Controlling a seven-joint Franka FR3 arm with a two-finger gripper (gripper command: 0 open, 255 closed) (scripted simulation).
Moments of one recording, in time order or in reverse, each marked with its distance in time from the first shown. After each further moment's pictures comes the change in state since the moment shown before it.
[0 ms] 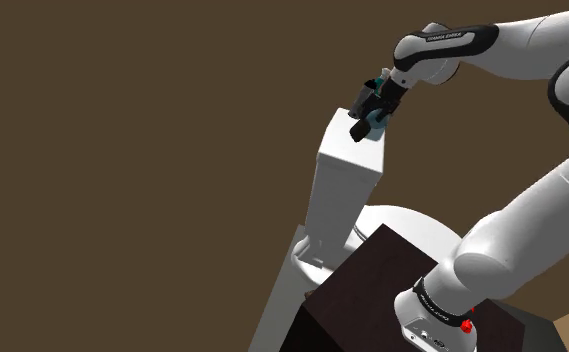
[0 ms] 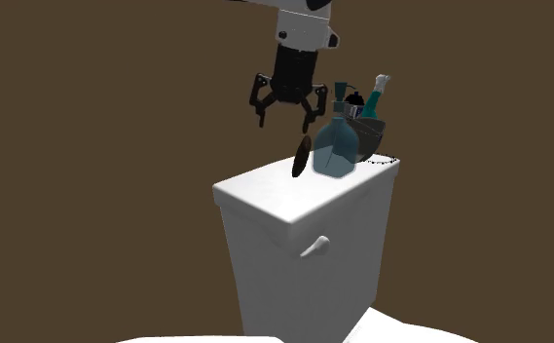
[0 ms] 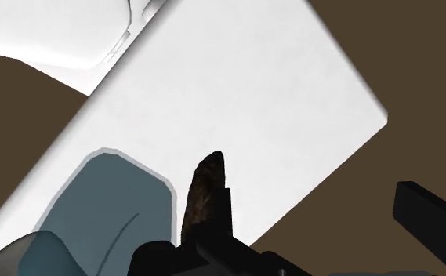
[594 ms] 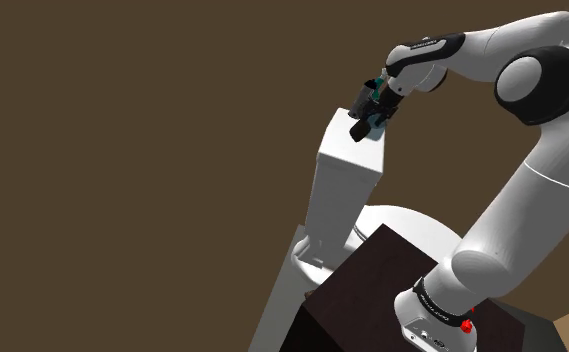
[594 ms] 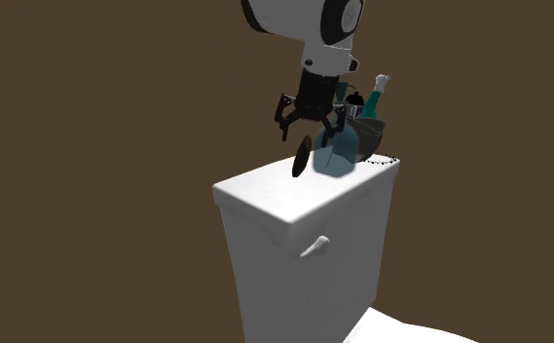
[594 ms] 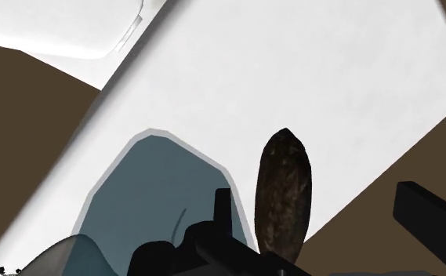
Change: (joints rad) arm -0.047 0.210 -0.054 0.118 0.162 0.035 -0.141
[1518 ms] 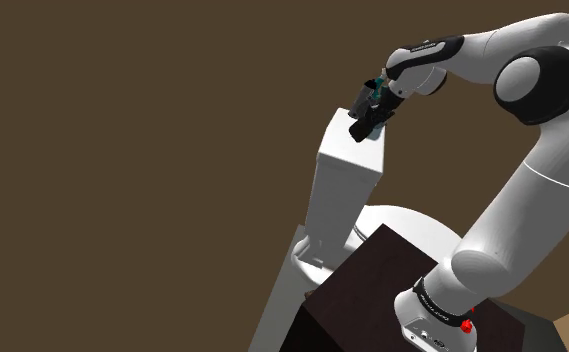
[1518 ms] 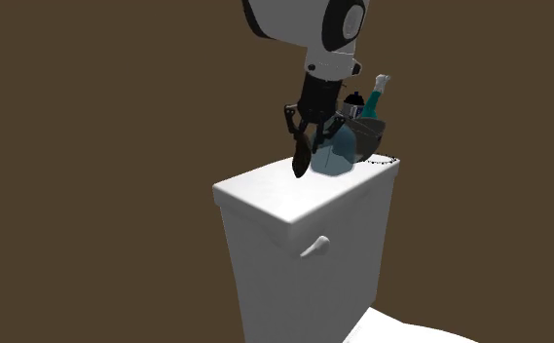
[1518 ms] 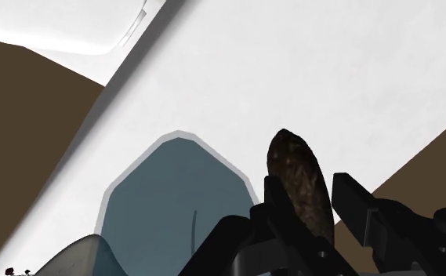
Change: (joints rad) arm -0.005 0.004 -0.003 -0.020 0.012 0.041 -0.015
